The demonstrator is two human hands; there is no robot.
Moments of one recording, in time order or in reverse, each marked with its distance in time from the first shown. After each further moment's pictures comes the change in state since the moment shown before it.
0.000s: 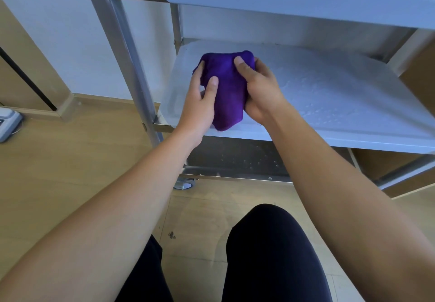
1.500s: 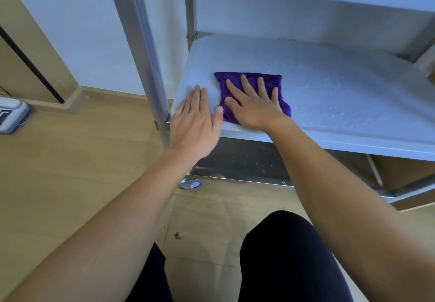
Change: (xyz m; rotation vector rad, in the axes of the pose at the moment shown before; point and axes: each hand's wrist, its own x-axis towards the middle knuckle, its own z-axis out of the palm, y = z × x) left_hand -0.012 -0.043 -0.040 1.360 -0.016 0.180; right_hand 0.026 0.054 -0.018 -1.908 -0.204 0.035
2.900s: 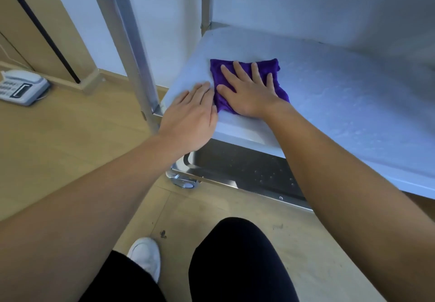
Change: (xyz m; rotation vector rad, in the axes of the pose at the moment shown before) left_hand 0.021 0.006 0.000 0.074 -0.085 0.060; right_hand 0.063 0.008 -0.005 0.001 -0.002 -0.217
